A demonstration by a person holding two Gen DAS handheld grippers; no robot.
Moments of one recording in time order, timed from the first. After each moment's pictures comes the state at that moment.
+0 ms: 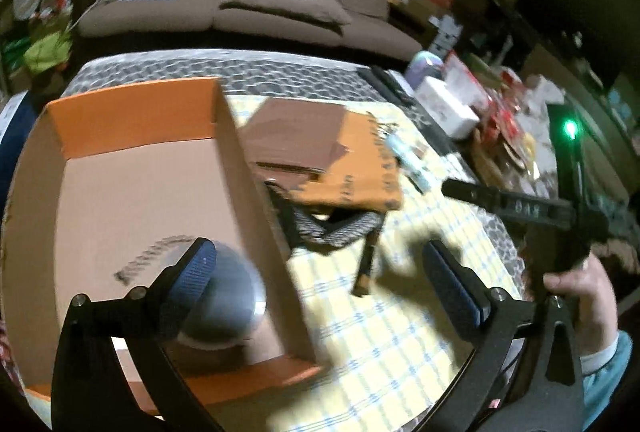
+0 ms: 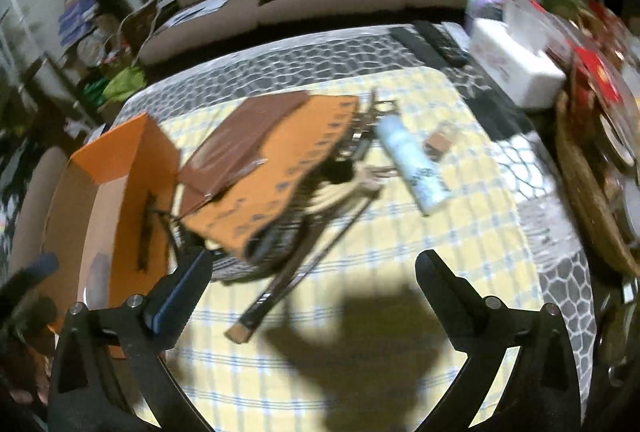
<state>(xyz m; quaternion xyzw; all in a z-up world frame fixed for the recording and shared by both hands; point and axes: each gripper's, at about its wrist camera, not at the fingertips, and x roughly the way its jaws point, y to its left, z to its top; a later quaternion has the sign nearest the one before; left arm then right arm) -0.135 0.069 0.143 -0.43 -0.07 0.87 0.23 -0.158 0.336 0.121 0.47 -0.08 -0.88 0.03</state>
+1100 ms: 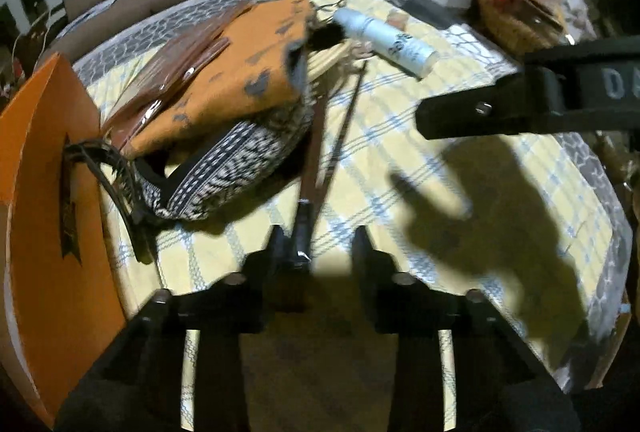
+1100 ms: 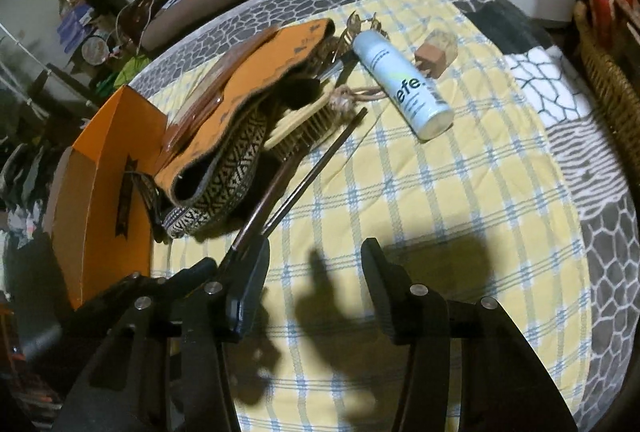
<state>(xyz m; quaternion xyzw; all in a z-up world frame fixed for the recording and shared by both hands) -0.138 0.222 0.028 -0.49 0.10 0.84 0.22 -0.155 0.370 0.062 0.54 -0.15 -0.83 0.08</state>
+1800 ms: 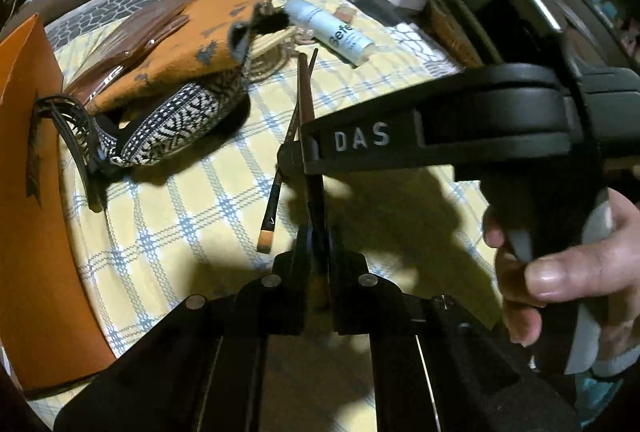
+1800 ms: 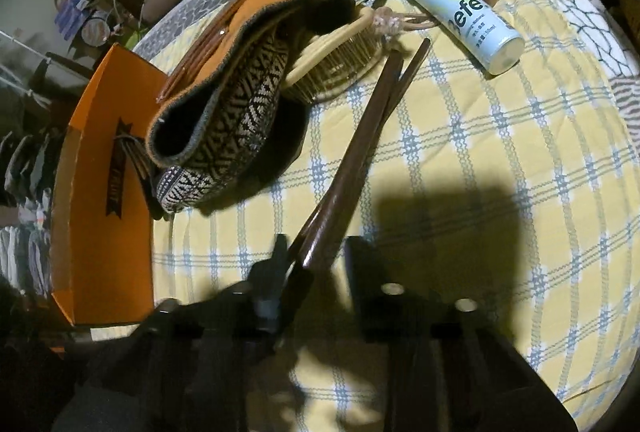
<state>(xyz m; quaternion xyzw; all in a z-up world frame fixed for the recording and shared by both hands) -0.105 0.218 0.046 -0.52 0.04 0.80 0.30 -0.163 0.347 0.022 0.58 -0.17 -0.78 0.11</state>
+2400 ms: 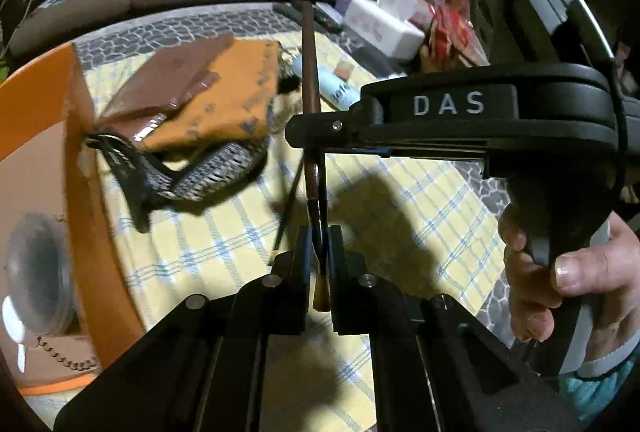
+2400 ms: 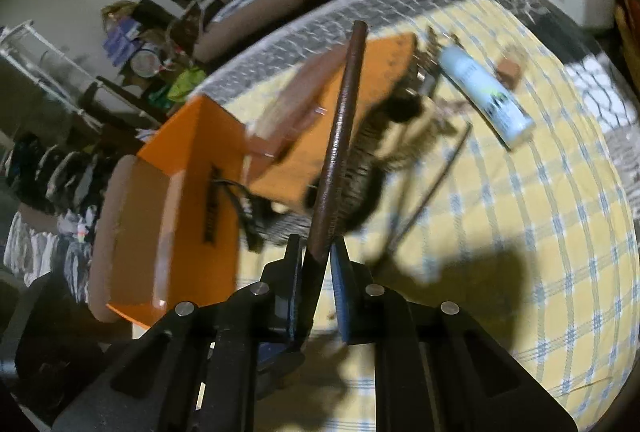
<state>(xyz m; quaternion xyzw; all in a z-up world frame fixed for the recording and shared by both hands) -0.102 0.178 0.097 -0.47 -0.01 0.83 0.30 -0.141 0.333 0.097 0.49 -0.20 -0.83 0.17</state>
